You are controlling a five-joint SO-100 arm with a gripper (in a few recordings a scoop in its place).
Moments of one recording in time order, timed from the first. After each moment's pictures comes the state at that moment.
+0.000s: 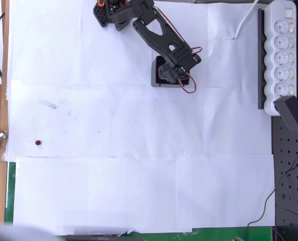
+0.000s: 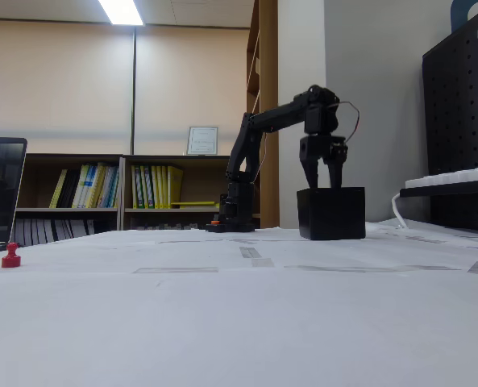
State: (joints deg) arm -37.6 100.6 127.7 101.8 -119.7
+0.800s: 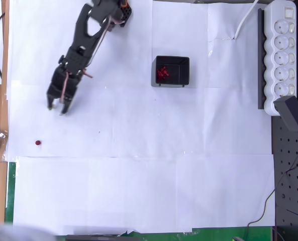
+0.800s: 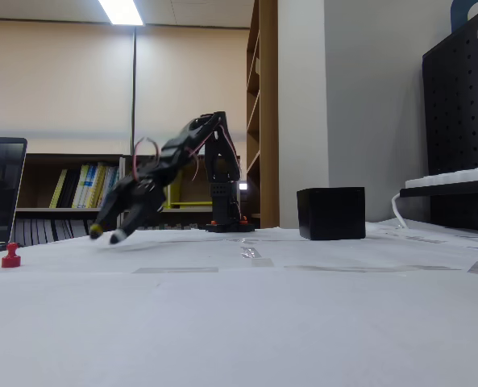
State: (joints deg) arm 32.0 116.6 74.4 -13.0 -79.0
